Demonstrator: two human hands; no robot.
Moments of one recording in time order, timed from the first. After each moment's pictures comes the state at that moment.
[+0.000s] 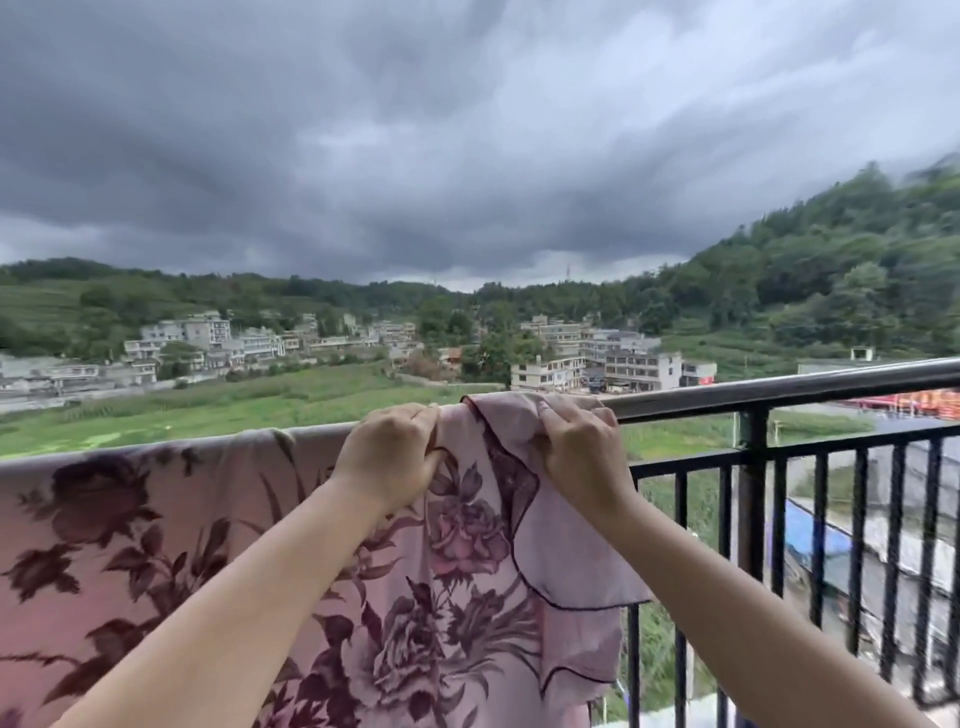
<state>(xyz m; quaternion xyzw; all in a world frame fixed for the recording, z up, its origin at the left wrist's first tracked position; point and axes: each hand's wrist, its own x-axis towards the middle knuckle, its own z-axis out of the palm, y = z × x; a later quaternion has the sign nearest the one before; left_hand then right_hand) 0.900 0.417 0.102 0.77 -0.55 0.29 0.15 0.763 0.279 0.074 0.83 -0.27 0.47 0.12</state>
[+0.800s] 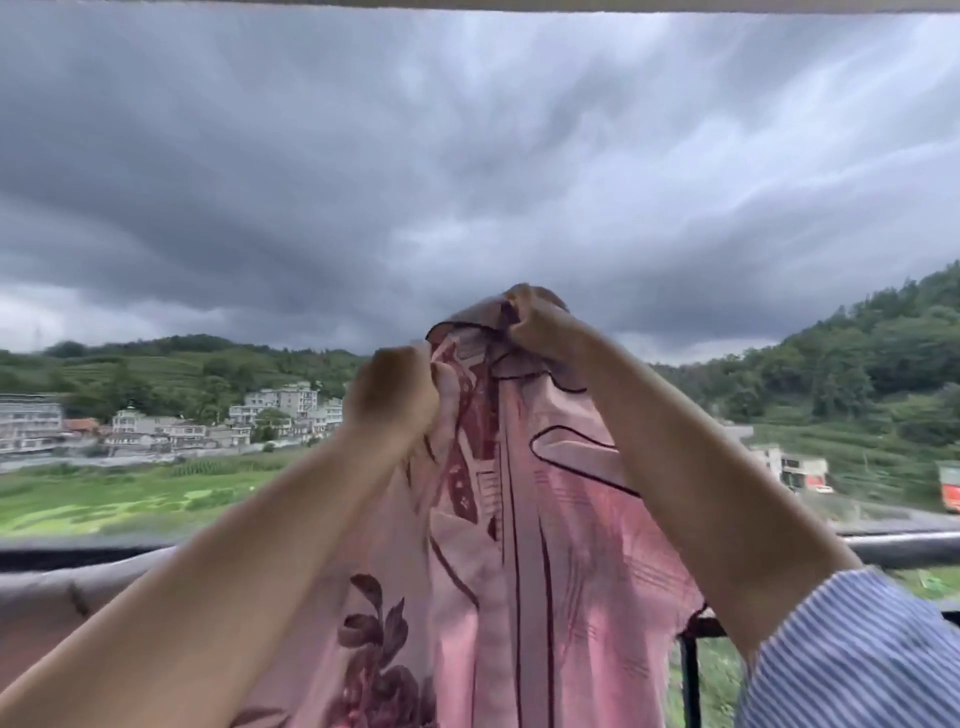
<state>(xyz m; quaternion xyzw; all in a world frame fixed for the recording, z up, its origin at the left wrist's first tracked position) 0.882 0.283 0.224 0.77 -0.39 0.39 0.33 0.840 0.109 0.298 0.89 -0.18 0.41 -0.04</state>
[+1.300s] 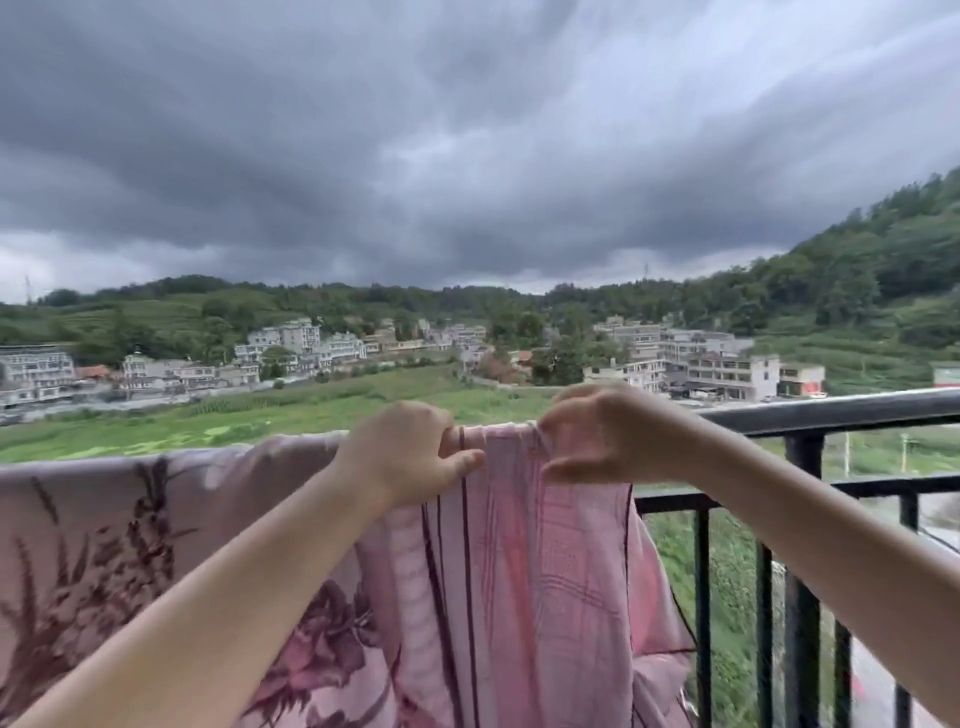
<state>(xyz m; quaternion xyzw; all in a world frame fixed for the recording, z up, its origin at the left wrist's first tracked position) 0.799 0.273 0.127 0.82 -0.51 0.24 0.10 0.651 0.126 0.135 0.98 -0.05 0.20 0.07</state>
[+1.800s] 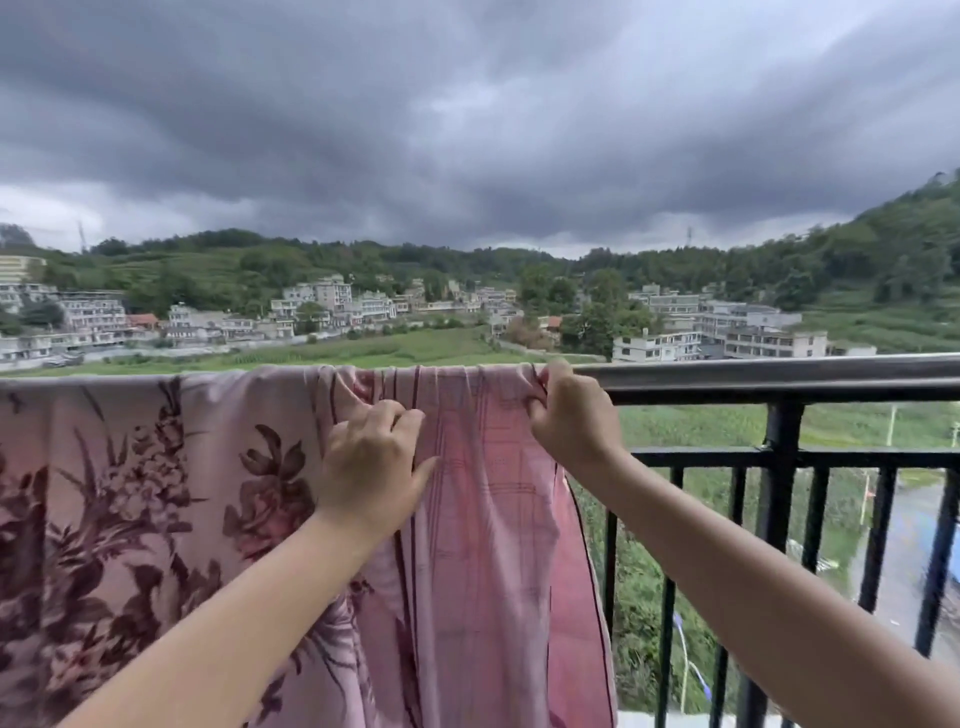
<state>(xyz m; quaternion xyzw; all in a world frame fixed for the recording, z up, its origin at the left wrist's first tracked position) 0.741 0.285 0.052 0.81 -0.41 0.39 0.15 0.641 0.131 0.087 0.86 -0.21 0.45 -0.09</state>
